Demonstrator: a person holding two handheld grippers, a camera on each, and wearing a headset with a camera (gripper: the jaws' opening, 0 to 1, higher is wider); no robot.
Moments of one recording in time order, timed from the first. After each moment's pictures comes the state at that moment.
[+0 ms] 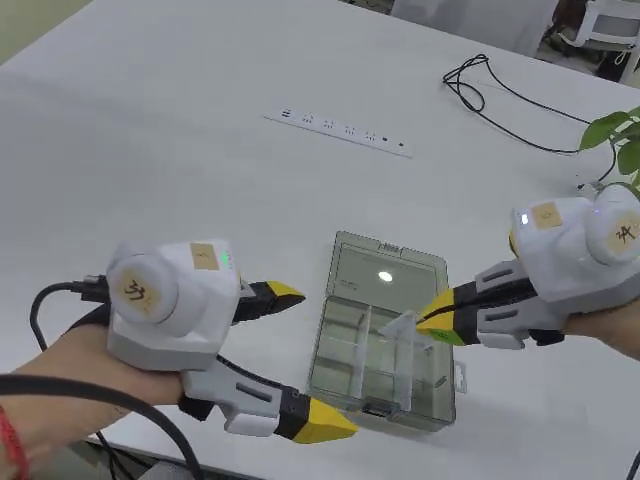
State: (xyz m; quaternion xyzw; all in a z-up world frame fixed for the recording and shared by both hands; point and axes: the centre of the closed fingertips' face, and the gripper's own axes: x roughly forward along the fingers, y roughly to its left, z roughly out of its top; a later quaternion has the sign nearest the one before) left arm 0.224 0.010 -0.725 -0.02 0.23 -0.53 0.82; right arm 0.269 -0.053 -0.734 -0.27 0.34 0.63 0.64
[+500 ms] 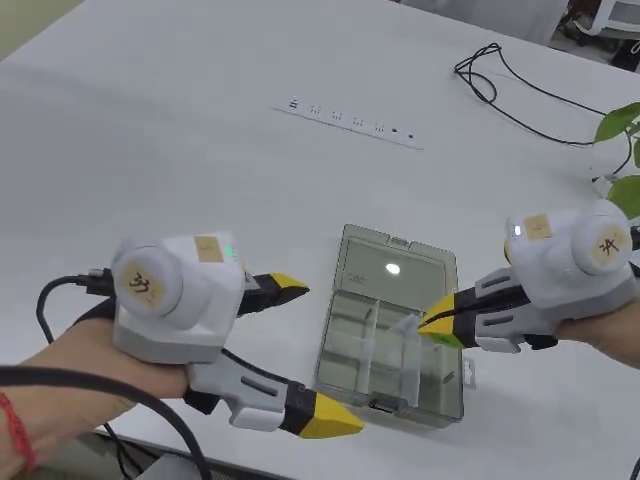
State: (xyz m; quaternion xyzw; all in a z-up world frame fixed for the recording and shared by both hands) left arm 0.226 0.011 -0.726 -0.02 0.23 -0.53 0.82; right arm 0.276 -0.059 -0.755 -0.27 0.35 0.63 0.64
